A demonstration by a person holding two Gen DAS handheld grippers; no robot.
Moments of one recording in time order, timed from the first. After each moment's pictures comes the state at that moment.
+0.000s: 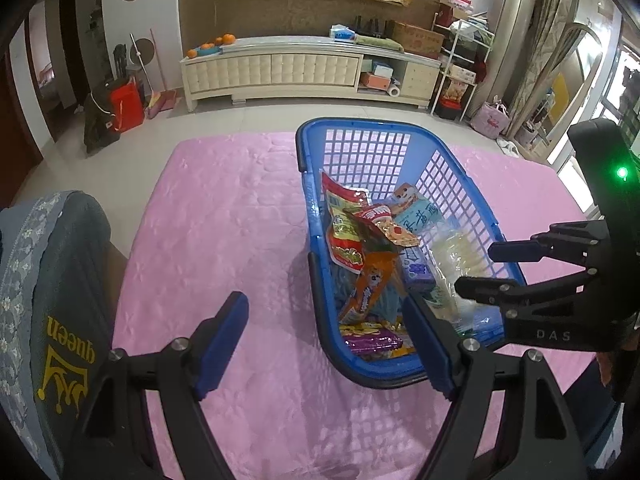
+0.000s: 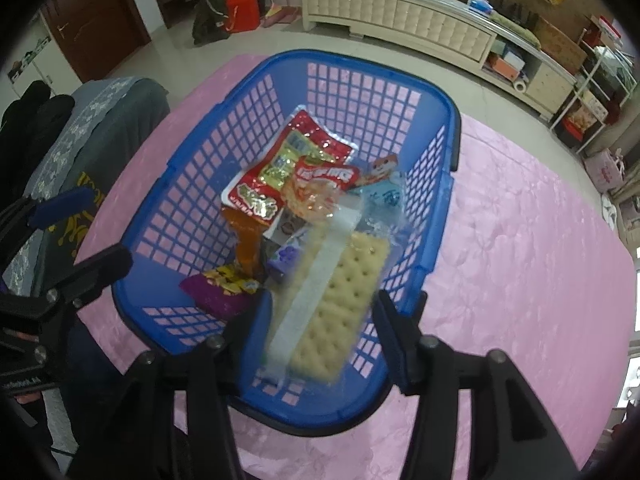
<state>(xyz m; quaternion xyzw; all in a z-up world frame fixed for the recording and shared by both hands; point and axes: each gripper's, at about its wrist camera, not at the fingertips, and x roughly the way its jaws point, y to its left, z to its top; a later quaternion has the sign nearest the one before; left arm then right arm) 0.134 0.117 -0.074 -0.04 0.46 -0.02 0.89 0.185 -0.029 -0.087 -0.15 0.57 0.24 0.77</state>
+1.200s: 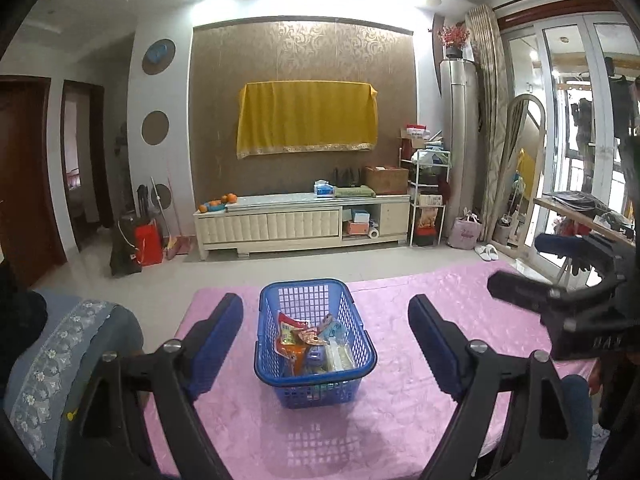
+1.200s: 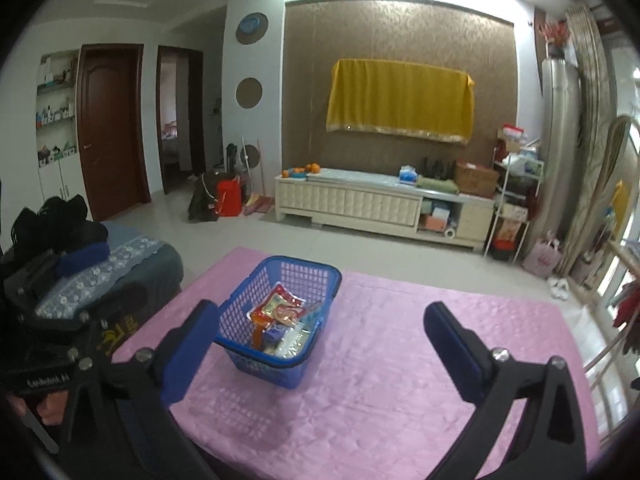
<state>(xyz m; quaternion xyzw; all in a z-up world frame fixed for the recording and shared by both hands) -0.040 0.014 0.072 0.01 0.19 -0.01 0.98 -0.010 -0.158 0.101 -0.07 0.24 0.20 0.95</state>
